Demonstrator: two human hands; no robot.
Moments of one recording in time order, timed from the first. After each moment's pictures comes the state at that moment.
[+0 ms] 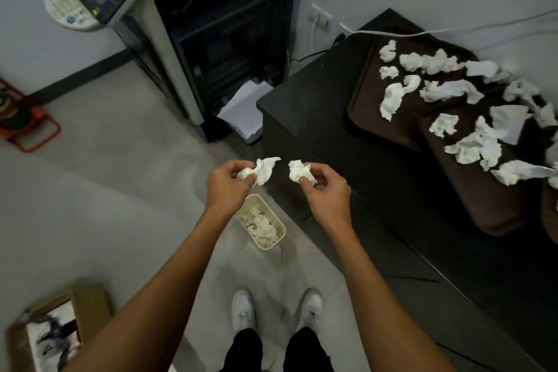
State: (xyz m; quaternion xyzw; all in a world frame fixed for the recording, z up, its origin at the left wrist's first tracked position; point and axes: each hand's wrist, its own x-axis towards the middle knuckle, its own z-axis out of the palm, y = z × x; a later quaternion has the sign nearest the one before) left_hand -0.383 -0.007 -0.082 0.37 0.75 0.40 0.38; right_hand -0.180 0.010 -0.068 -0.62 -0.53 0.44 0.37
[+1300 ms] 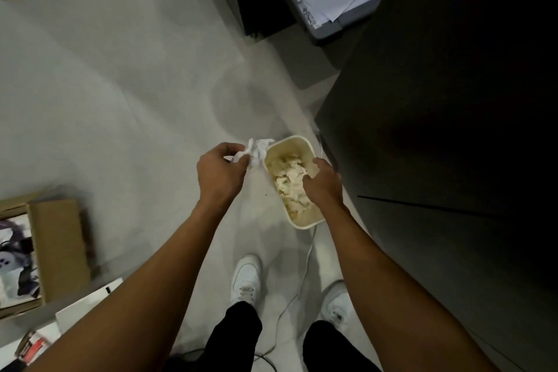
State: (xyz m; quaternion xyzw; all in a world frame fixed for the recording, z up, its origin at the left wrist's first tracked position) left_hand -0.471 -0.012 -0.484 0.22 0.87 0.31 0.31; right_hand -0.285 0.071 -0.564 -0.68 -0.58 0.45 -0.05
